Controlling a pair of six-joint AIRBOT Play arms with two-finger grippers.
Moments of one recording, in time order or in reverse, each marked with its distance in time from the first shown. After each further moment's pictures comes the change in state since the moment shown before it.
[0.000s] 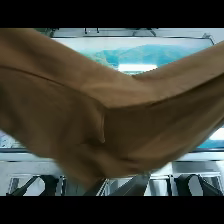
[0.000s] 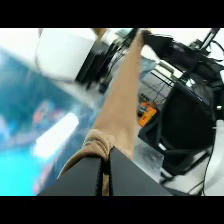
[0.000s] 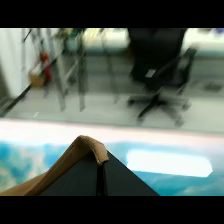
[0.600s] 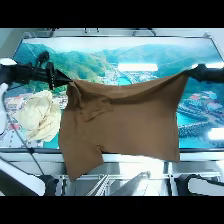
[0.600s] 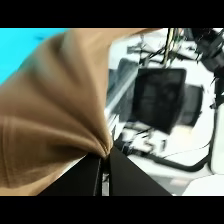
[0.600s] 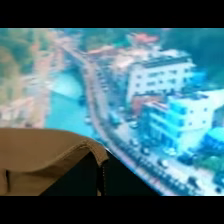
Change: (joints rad) left arm -0.292 -0.898 -0.009 0.453 0.090 -0.087; right arm 0.243 -0.755 -0.227 0.004 -0.176 -0.092
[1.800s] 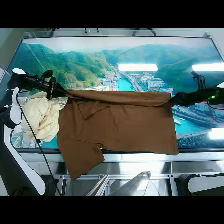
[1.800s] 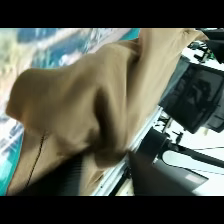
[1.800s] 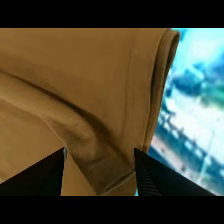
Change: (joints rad) left arm 0.072 -0.325 0.342 0.233 -0.142 -0.090; right arm 0.000 -0.206 -0.047 -0.220 0.224 -0.100
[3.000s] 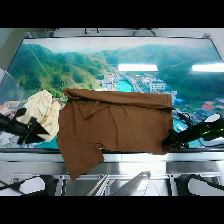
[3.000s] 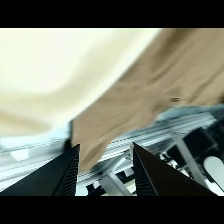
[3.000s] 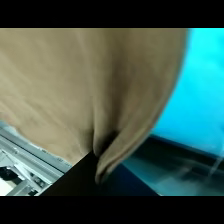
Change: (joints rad) left arm 0.296 0.917 -1.232 0.467 0.219 0.058; right arm 0.038 0.301 -0.654 -0.154 0.091 0.293
